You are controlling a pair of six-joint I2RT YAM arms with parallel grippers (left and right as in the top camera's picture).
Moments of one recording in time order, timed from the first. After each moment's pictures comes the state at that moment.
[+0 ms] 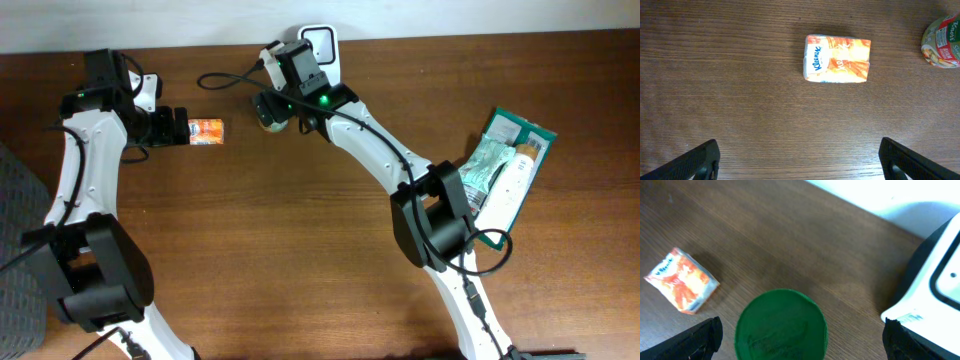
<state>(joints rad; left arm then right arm) 0.18 1.97 1.70 -0.92 0.10 0.11 0.54 2.45 2.15 -0.40 -0.09 -0.03</state>
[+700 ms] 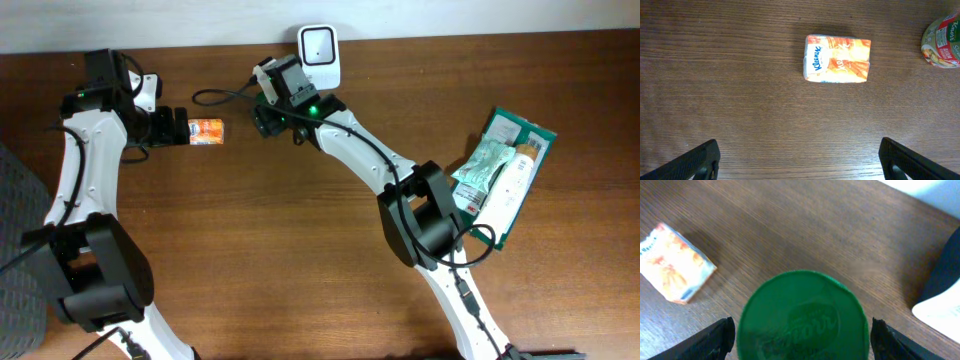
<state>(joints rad) 0.18 1.97 1.70 -0.92 0.10 0.11 0.57 2.51 2.15 -0.40 -0.06 -0.03</state>
